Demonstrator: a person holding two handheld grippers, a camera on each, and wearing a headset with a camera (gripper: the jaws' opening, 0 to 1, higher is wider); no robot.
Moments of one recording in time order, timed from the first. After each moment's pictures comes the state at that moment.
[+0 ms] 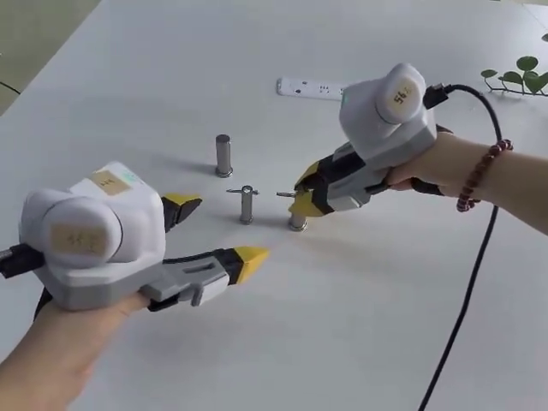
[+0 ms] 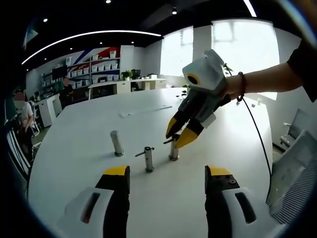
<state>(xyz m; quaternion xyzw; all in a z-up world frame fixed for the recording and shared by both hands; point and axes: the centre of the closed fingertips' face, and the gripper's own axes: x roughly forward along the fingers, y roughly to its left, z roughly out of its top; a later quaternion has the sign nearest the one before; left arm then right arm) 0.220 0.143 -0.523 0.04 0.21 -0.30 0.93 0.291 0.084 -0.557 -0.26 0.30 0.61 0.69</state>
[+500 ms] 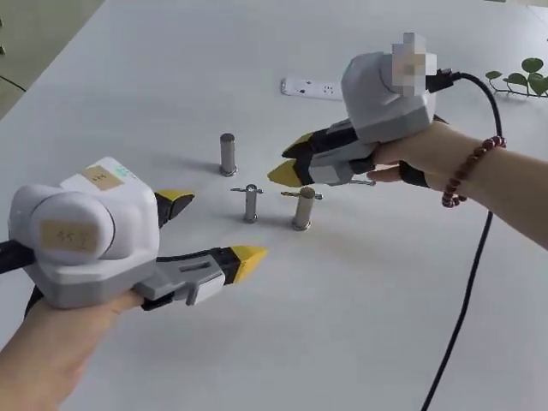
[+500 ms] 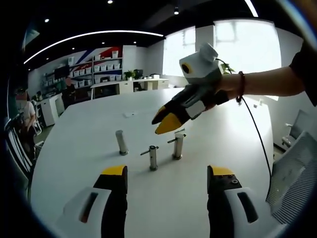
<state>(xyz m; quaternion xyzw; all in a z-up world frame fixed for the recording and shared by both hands) 0.218 0.154 -0.522 0.04 0.21 -0.29 0.93 0.316 0.124 -0.522 -0.15 0.27 0.56 0.77</state>
